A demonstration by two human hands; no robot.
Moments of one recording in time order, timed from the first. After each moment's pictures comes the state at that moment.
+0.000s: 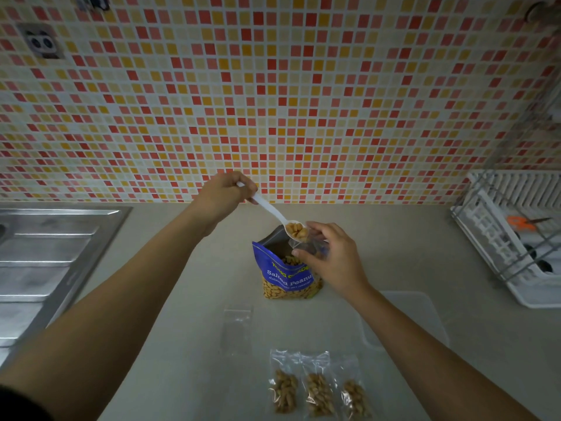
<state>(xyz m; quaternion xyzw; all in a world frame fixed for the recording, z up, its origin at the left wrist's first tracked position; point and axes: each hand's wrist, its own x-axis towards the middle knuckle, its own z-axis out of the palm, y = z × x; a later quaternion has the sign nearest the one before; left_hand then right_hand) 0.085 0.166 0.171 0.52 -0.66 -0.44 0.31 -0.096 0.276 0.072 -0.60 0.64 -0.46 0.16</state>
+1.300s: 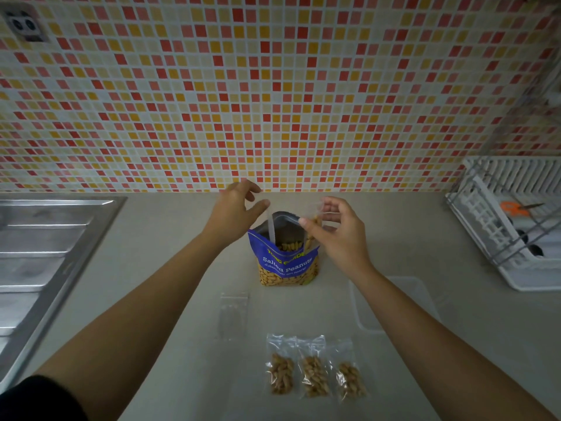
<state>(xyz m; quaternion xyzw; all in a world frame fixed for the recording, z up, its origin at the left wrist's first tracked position) 0.071 0.181 0.116 0.50 -0.80 -0.20 0.26 -0.102 0.278 0.088 -0.47 0.65 -0.55 0.23</state>
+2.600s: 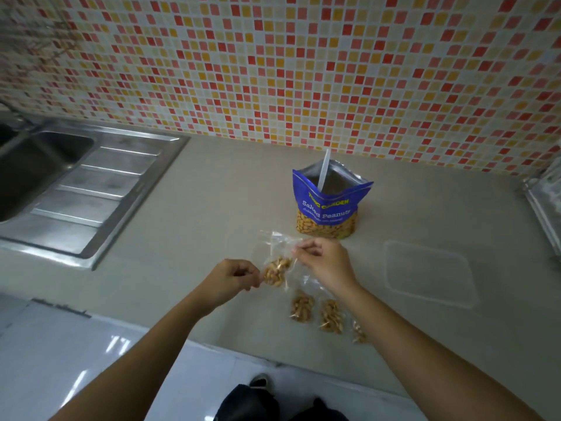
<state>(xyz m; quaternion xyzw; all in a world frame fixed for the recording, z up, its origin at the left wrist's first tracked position) 0.183 0.349 0.005 0.58 -0.61 -0.52 0.17 -0.026 0.346 0.001 -0.47 0.64 -0.39 0.46</state>
